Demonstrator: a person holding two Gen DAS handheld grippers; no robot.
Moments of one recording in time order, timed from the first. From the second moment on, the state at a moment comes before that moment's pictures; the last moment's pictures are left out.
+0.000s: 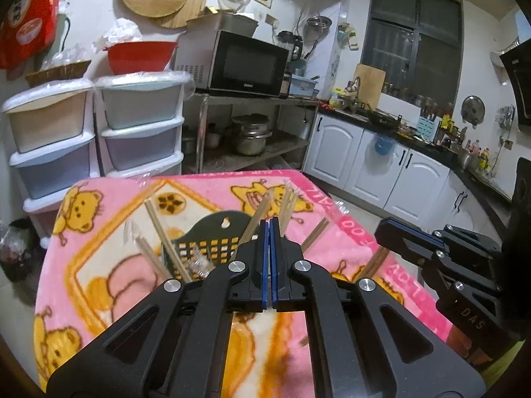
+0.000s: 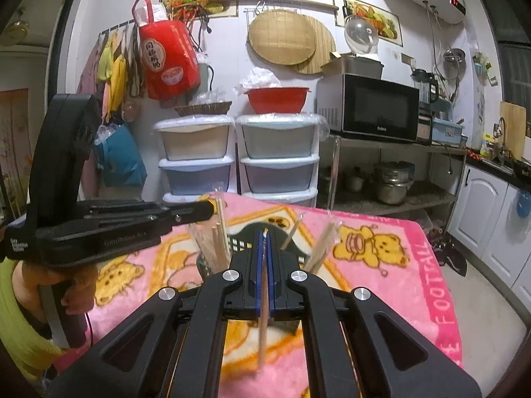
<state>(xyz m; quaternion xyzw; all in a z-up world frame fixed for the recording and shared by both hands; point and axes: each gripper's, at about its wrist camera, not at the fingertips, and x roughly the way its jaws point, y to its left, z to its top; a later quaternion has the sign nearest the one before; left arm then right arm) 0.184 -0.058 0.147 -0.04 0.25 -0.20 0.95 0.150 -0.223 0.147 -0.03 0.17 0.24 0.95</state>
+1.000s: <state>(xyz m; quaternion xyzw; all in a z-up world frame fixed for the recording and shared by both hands) 0.222 -0.063 0.226 -0.05 0.17 -0.18 0.97 0.206 -0.213 0.234 -0.02 0.08 0.23 0.97</state>
